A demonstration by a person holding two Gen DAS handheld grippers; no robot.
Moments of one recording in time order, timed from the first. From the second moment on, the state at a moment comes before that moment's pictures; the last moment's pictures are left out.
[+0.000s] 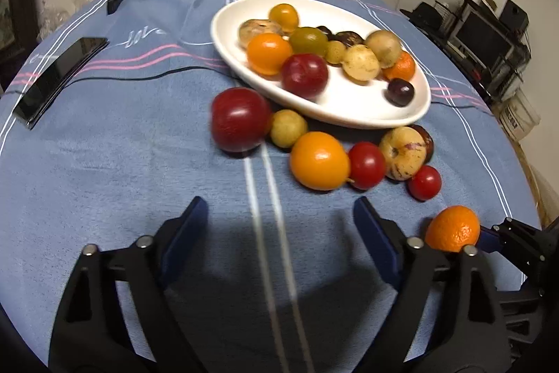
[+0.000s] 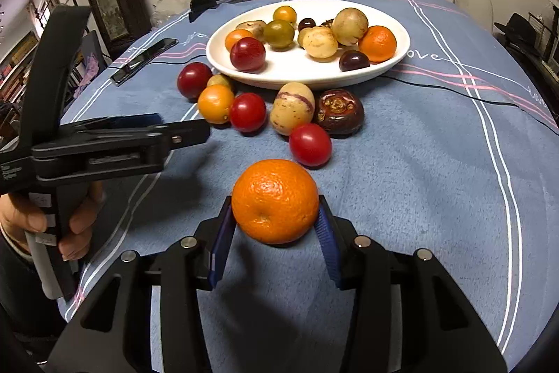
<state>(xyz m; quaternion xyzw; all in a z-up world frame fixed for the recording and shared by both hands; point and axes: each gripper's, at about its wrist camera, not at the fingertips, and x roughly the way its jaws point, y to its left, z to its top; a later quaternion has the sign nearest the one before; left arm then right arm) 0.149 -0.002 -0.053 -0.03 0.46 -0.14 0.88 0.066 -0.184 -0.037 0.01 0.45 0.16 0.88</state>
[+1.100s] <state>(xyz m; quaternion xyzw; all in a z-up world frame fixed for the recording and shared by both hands) 0.139 -0.029 -0.029 0.03 0.44 -0.12 0.89 0.044 -0.222 -0.025 0.04 0.42 0.17 0.89</state>
